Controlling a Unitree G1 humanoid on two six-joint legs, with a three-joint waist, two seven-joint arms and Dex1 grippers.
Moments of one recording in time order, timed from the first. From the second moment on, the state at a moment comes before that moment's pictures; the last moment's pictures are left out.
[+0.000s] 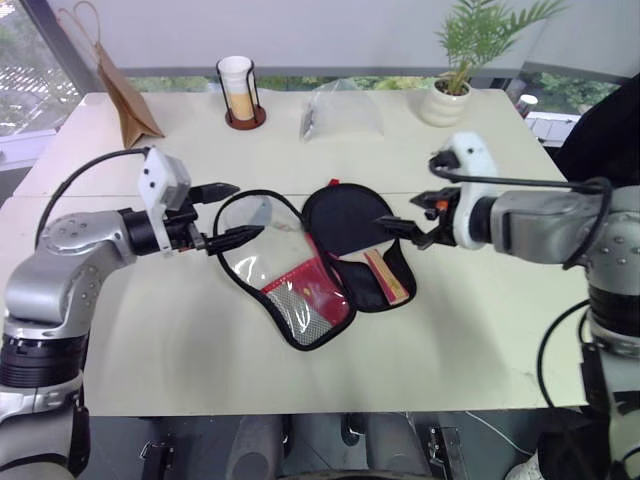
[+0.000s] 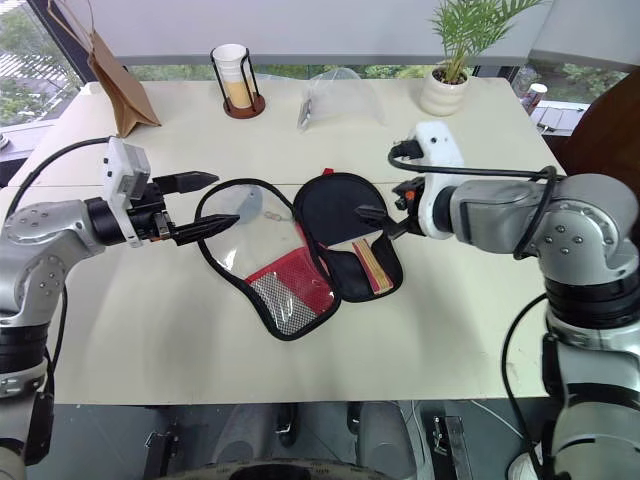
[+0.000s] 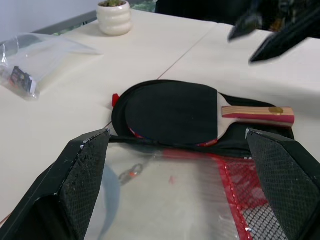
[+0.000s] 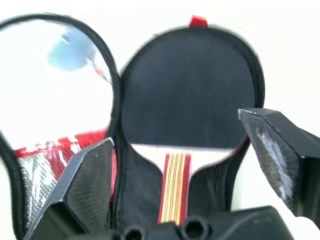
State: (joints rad) left arm -0.45 0.79 0.14 -0.19 -0.58 0.58 -0.98; right arm -0.79 -0.86 0.03 -0.34 1.15 1.30 0.09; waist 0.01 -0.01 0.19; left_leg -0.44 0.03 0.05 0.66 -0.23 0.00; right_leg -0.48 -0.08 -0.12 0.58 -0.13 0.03
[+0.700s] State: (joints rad) left arm -0.22 0.97 0.25 0.21 -0.40 0.17 -1.27; right arm -0.59 -0.90 0.07 -0.24 0.65 0.76 0.76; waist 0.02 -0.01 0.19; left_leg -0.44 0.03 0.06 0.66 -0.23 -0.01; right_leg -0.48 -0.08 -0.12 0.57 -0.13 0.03
